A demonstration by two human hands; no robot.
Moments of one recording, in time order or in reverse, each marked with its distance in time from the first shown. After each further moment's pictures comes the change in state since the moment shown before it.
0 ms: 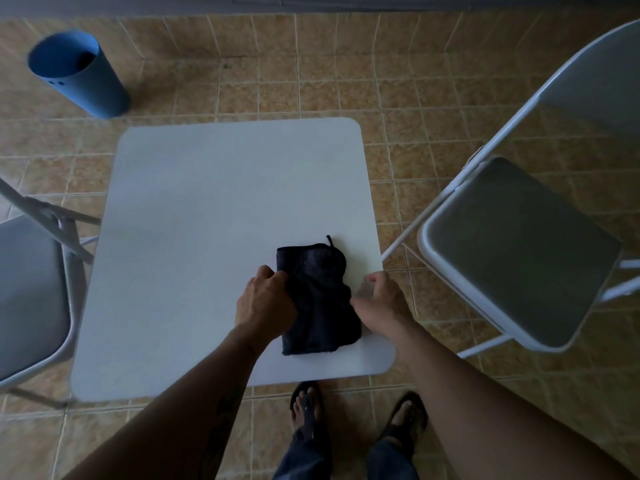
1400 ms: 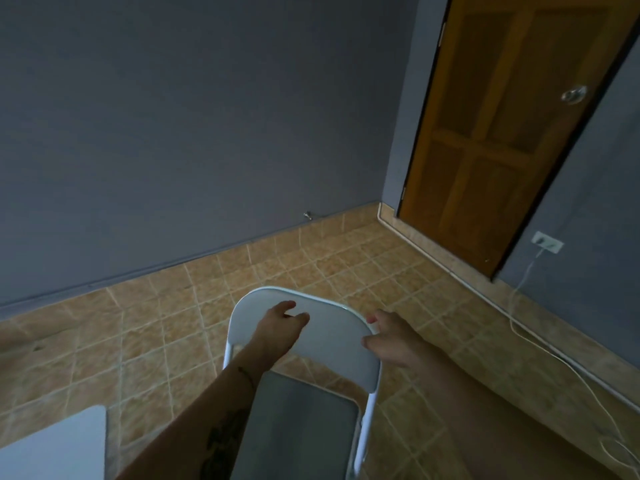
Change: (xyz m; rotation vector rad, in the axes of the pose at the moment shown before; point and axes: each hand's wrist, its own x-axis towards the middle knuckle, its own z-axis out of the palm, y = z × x) left_hand -0.040 0.705 -0.081 -0.583 -0.212 0.378; right_hand -0.074 0.187 -0.663 0.010 0.404 -0.103
